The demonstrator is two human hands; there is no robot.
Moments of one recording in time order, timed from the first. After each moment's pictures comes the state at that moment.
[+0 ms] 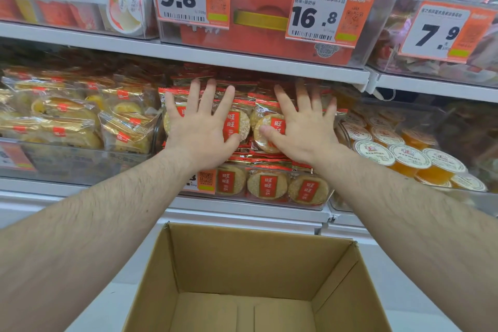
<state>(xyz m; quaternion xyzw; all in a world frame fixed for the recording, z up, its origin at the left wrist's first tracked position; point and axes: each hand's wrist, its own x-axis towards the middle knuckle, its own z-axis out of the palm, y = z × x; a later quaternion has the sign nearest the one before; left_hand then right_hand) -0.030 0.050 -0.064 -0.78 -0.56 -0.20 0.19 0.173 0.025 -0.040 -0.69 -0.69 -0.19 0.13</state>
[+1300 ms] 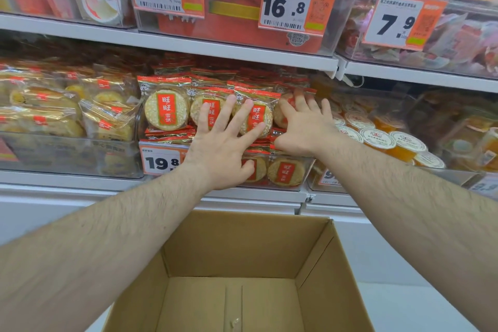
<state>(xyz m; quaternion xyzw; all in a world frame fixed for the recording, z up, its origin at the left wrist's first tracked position) 0.015 0.001 -0.090 -0.86 -0.43 -0.14 0.25 0.206 -0.007 -0.035 -0.74 -0.67 -0.08 0.02</state>
